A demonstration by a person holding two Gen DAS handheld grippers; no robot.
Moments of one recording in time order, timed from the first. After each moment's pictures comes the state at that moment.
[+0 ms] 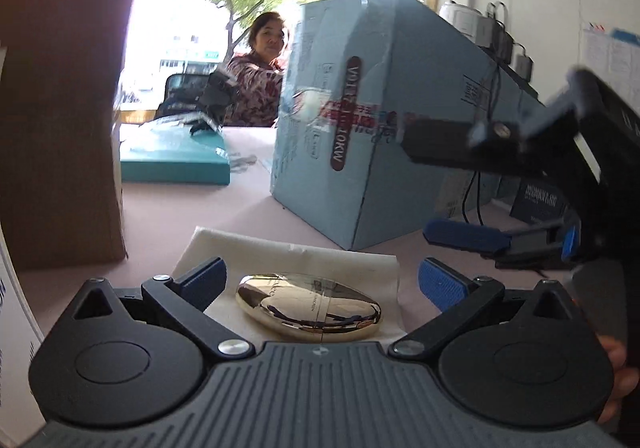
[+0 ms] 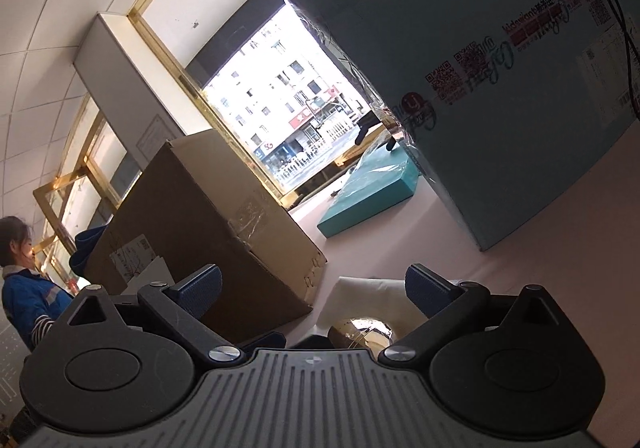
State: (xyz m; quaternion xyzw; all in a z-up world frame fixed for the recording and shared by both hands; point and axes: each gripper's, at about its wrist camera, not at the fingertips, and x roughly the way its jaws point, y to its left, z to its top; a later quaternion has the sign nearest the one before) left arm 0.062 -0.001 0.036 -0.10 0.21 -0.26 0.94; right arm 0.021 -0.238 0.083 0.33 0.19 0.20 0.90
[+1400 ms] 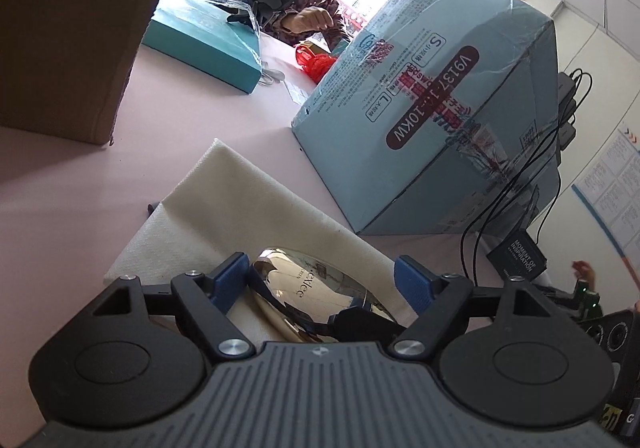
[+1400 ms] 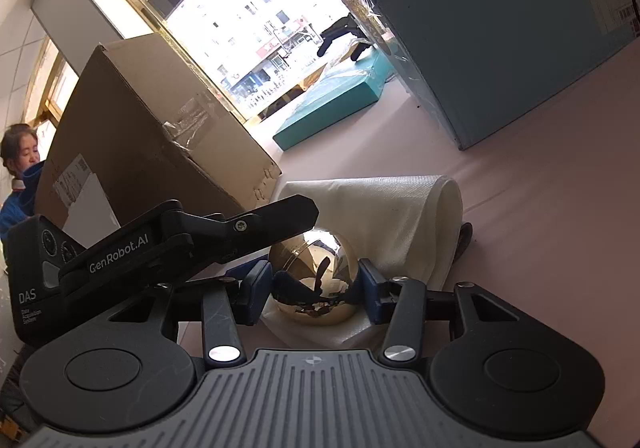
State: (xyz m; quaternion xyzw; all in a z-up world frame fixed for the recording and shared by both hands) left arm 0.124 0.004 0.009 -0.22 0.33 -0.28 0.87; right arm 0.055 -0.210 0.041 0.29 0.31 0.18 0.89
